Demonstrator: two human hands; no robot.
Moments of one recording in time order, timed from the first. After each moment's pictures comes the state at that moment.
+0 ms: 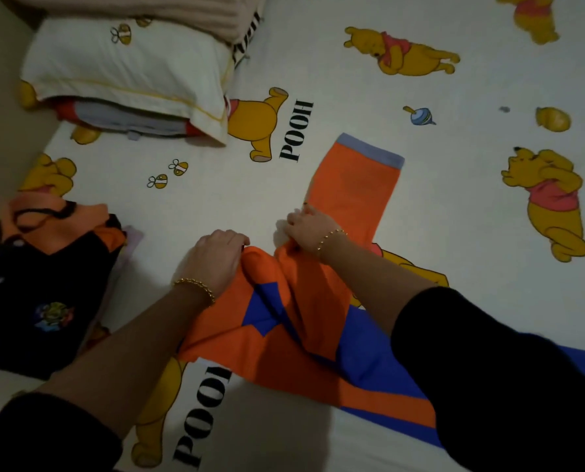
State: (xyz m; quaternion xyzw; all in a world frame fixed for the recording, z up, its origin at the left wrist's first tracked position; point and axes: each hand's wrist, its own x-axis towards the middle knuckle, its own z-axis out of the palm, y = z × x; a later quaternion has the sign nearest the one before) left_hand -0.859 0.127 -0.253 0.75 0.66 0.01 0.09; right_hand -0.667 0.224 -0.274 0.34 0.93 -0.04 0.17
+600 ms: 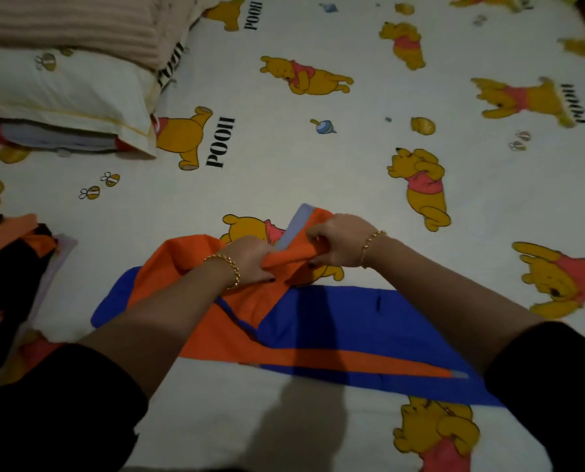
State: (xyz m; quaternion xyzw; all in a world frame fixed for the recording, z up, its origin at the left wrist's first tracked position) left_hand -0.689 0.129 -0.199 0.82 0.49 -0.08 0.27; right_hand -0.471 0.154 -0.158 0.42 0.88 -0.18 0.09
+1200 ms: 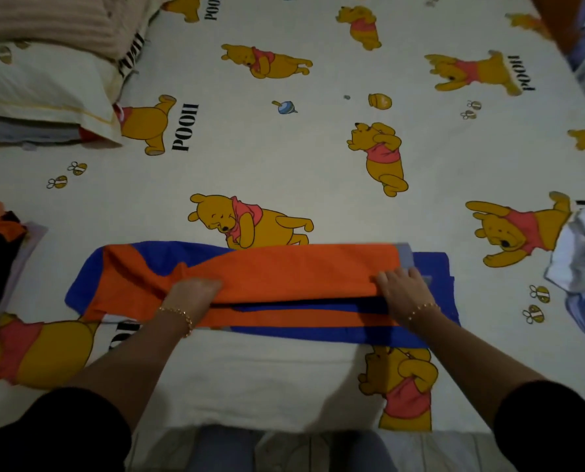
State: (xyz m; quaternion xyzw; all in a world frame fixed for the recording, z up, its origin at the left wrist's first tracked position) left_hand -0.699 0.000 -0.240 0.81 0.55 -0.20 0.10; right_hand -0.304 -0.024 -0.234 0.59 0.76 -0.05 0.28
